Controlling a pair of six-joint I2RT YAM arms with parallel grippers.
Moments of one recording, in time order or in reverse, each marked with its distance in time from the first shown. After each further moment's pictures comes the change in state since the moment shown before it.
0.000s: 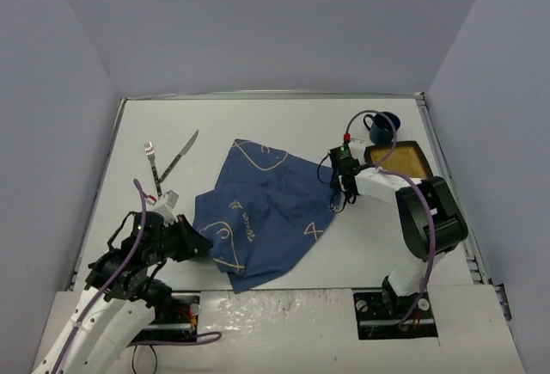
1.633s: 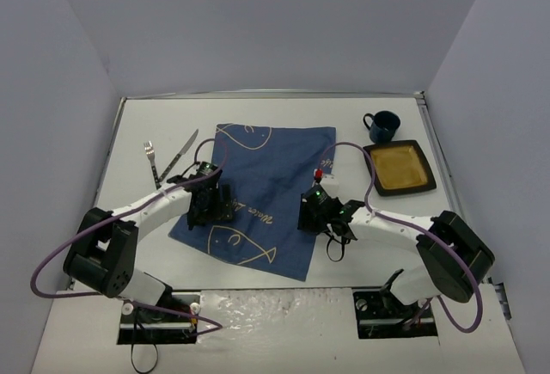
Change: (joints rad) left arm -0.013 1.035 0.266 0.245 -0.285 0.243; right arm 0.410 -0.298 -0.278 -0.039 -0.095 0.243
